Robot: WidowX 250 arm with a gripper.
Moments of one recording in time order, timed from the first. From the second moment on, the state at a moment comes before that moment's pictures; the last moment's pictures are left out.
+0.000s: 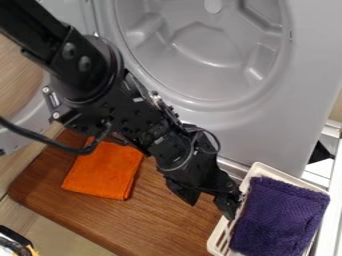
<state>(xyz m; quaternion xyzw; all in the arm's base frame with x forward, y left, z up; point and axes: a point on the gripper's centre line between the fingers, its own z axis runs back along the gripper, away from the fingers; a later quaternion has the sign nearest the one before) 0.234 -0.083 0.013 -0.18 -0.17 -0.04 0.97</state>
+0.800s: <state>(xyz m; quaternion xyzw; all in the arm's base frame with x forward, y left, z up) 0.235 -0.017 0.015 -0.12 -0.19 0.03 0.97</state>
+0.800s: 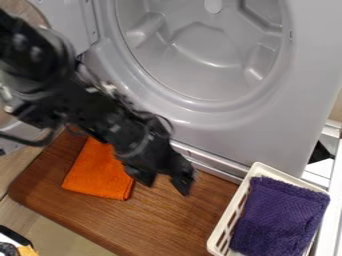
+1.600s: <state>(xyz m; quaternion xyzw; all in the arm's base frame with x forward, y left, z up) 0.262 0.098 -0.013 -0.04 -0.15 0.14 0.98</state>
